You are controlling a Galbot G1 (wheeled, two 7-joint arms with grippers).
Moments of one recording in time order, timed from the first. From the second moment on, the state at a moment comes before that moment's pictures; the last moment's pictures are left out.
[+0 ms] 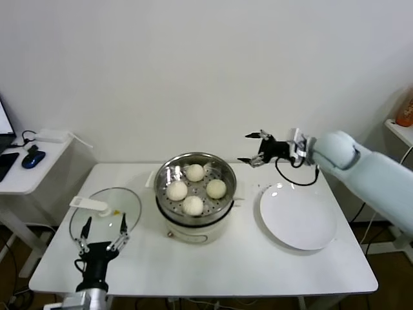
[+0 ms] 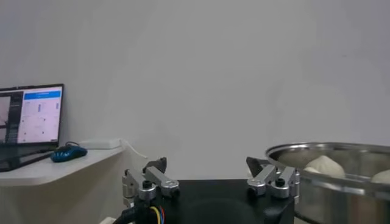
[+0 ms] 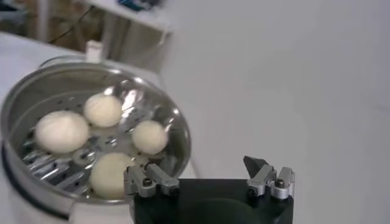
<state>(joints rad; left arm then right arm) 1.69 -1.53 -0.65 -2.13 -0.05 -0.10 -0.06 -0.04 0.64 -0.57 1.52 0.59 -0.17 -0.49</state>
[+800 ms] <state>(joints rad) 1.68 -1.52 -0.69 -2.13 0.00 -0.06 -0.03 -1.14 1.03 0.39 1.79 0.38 0.09 -0.17</state>
